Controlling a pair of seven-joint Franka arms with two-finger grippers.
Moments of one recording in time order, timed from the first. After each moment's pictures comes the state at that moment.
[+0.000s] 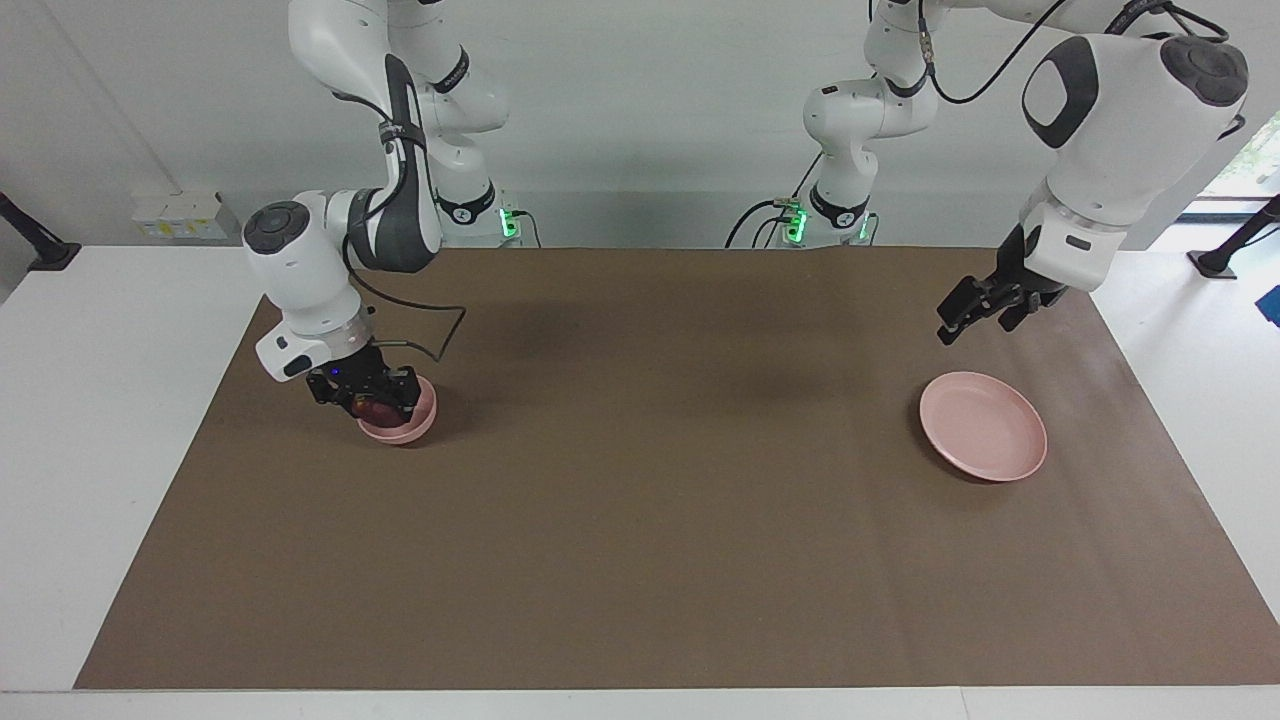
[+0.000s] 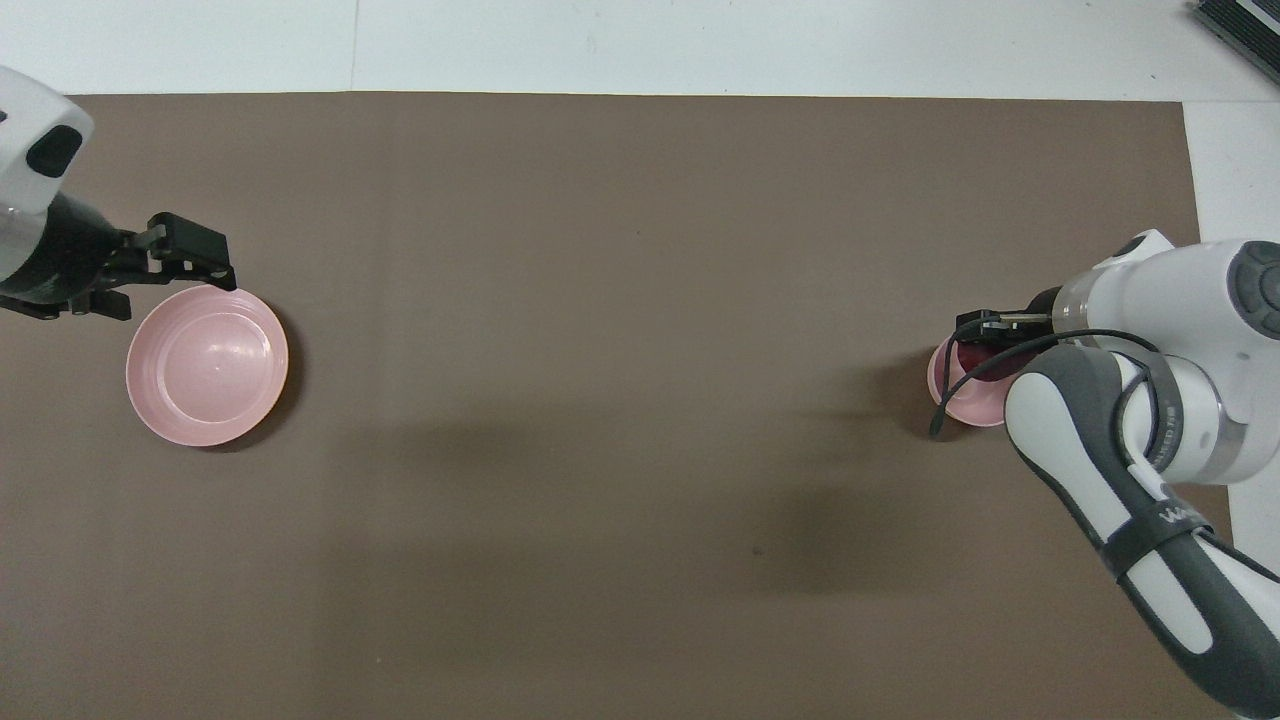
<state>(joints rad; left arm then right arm) 0.13 0.08 -0.20 -1.55 -0.06 1.61 -0.19 0.05 0.16 -0.09 -2.07 0.06 2.33 0.00</state>
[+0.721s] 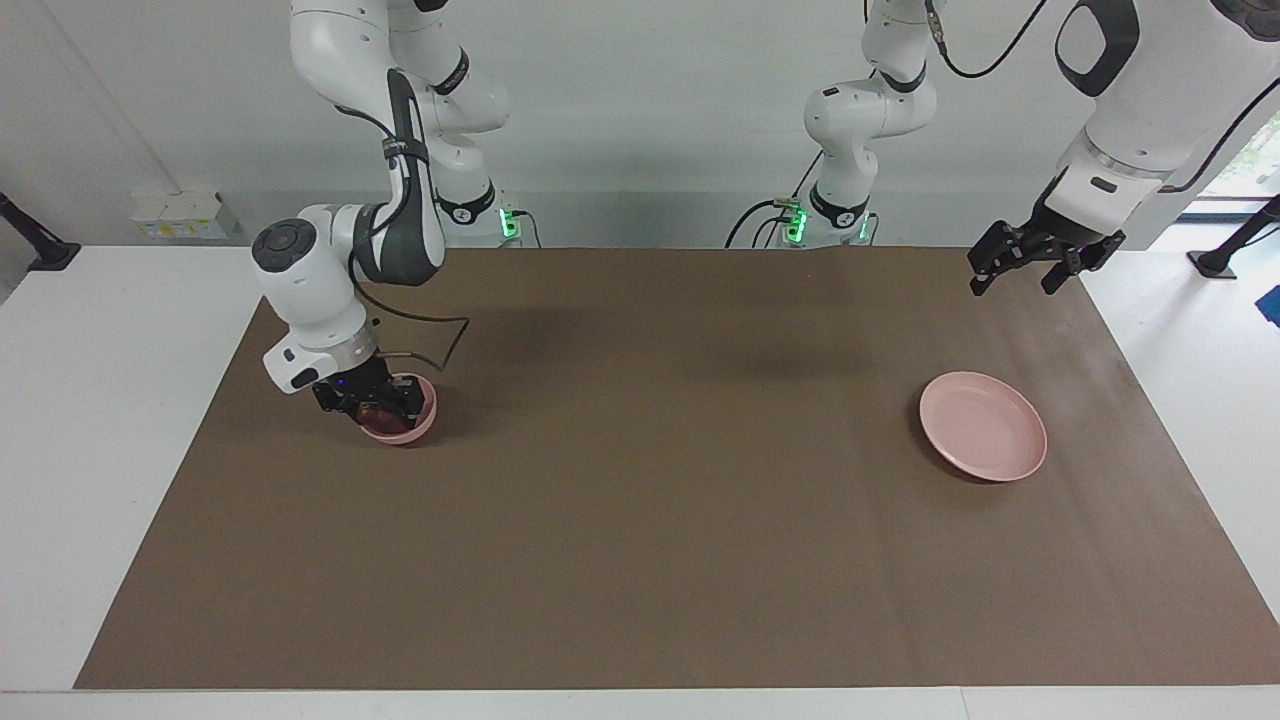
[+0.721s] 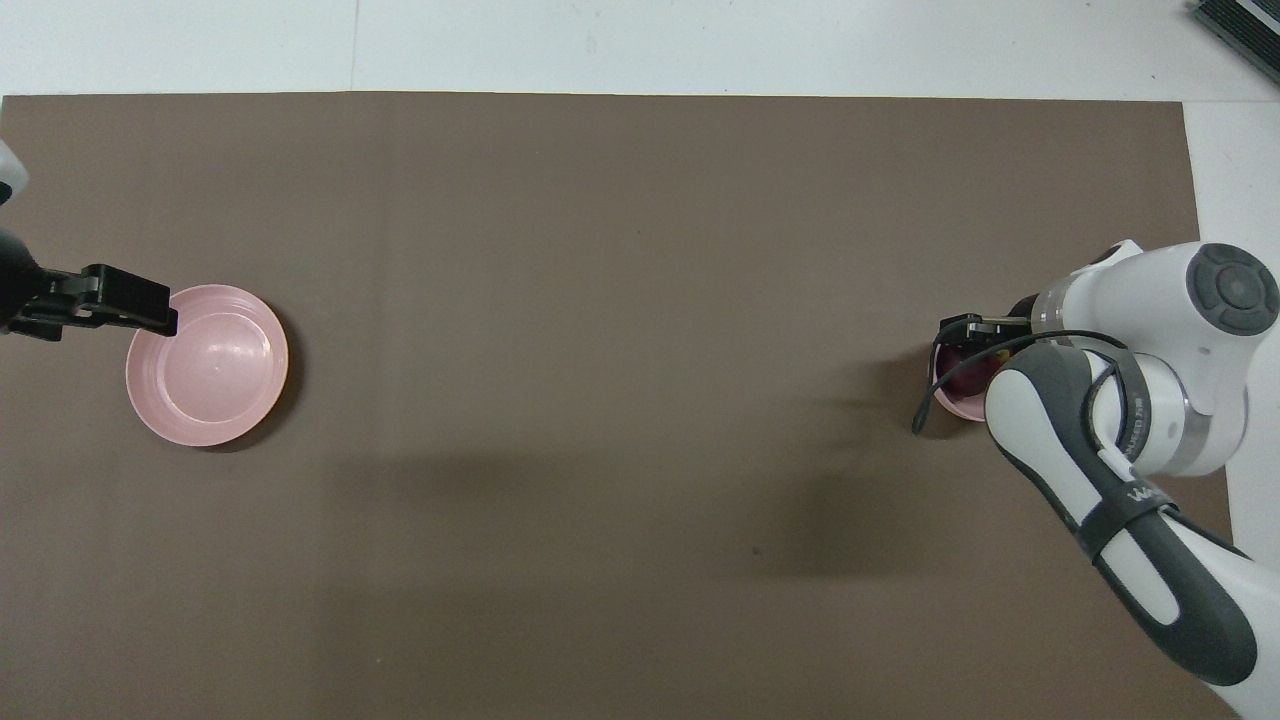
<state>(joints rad) 0.16 0.03 -0.23 -1.55 -0.03 1.56 -0.04 0.05 0.20 -0.09 -2.07 0.06 2.34 0.04</state>
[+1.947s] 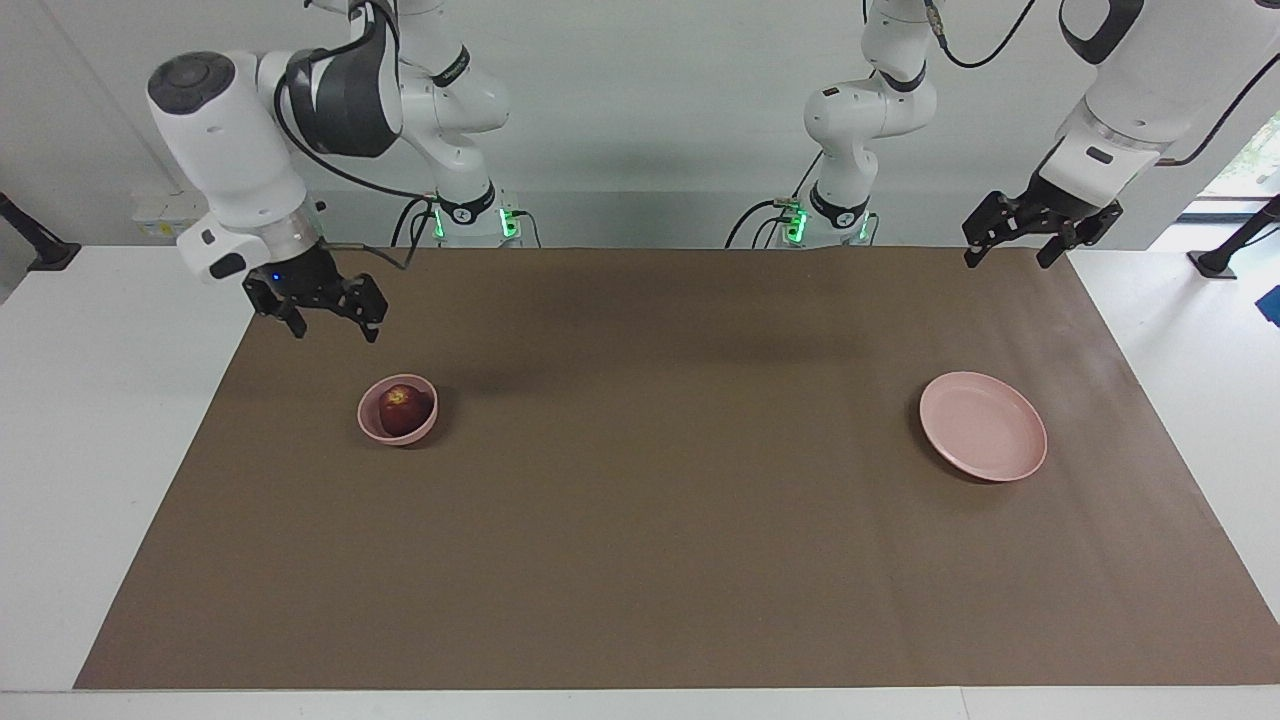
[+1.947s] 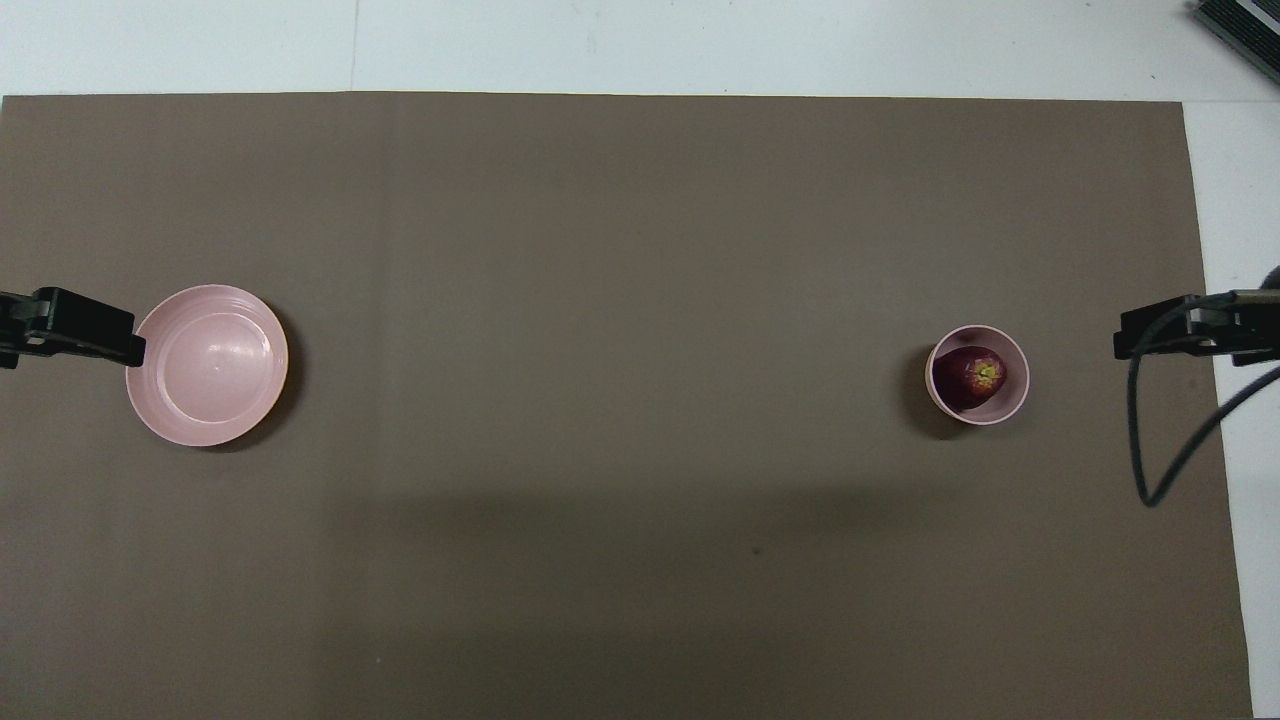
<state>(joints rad) -0.02 0.01 -0.05 -1.44 -0.03 1.39 0.00 0.05 -0.04 -0.08 -1.57 -0.03 1.50 0.05</state>
